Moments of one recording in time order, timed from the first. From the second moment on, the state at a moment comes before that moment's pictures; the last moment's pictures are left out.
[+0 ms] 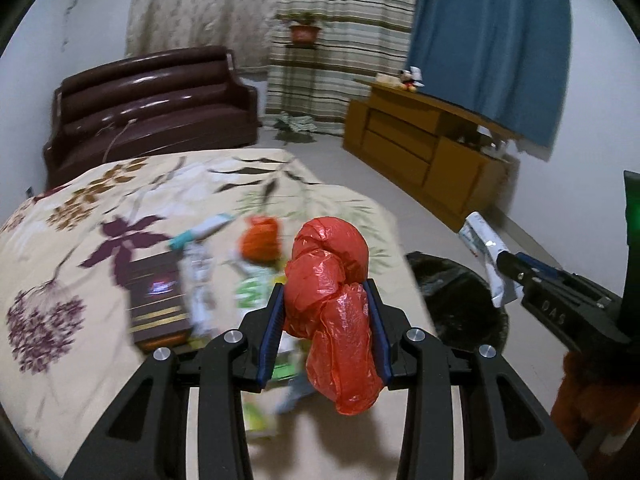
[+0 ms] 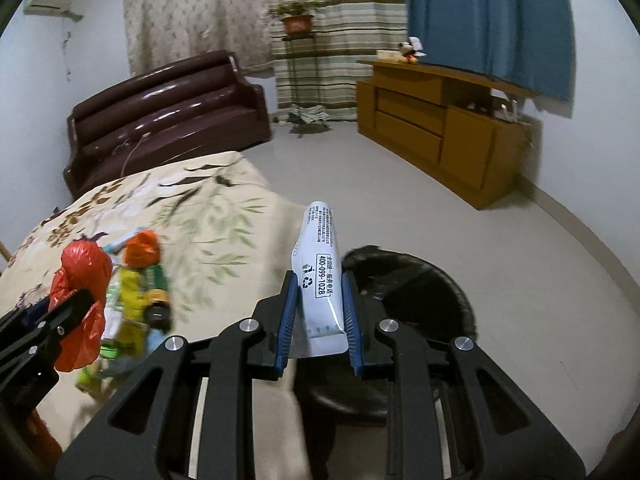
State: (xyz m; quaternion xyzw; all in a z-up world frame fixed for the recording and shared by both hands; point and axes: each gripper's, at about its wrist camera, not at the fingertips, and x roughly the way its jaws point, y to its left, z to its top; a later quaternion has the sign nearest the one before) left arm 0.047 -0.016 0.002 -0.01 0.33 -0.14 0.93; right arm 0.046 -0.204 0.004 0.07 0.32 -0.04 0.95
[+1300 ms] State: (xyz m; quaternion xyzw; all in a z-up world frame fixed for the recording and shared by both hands) left arm 0.106 -0.154 -0.036 0.05 0.37 -0.17 0.91; right arm 0.080 -0.317 -0.066 0.15 0.34 -0.08 0.92
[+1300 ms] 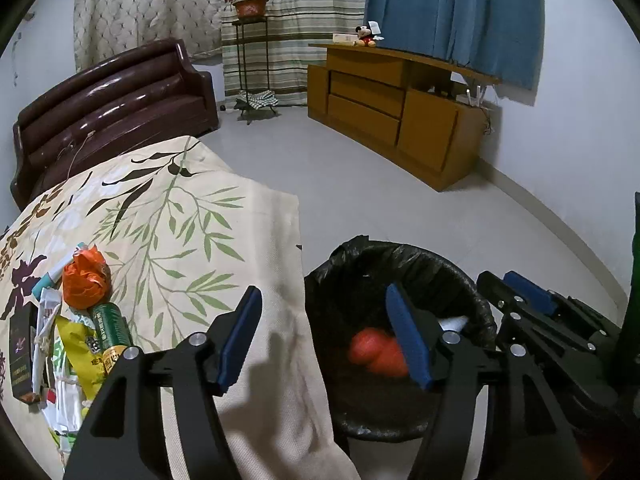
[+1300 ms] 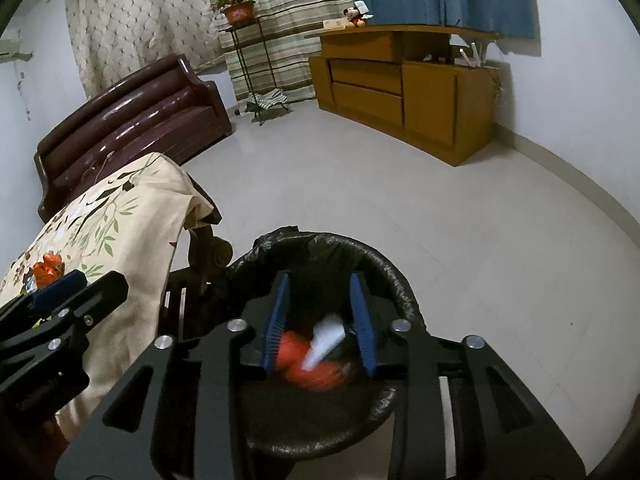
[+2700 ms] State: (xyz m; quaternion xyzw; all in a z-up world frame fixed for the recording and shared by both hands) left arm 0.055 0.087 -0.015 -0.03 0.37 0.04 0.93; right arm 0.072 -0.119 -0.012 0.06 0.35 0.08 0.93
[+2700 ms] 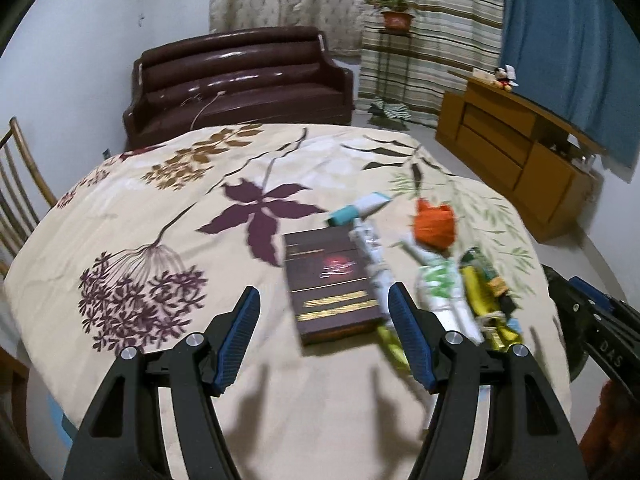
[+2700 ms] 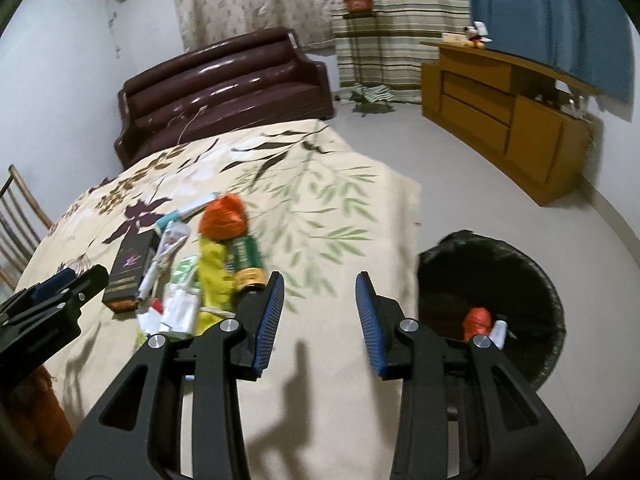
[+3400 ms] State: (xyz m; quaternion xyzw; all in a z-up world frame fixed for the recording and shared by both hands) left arm 0.074 0.116 -0.031 -0.06 0.39 0.04 0.92; right arm 0.114 -0.063 -0.030 0.02 0.40 0.11 0.91
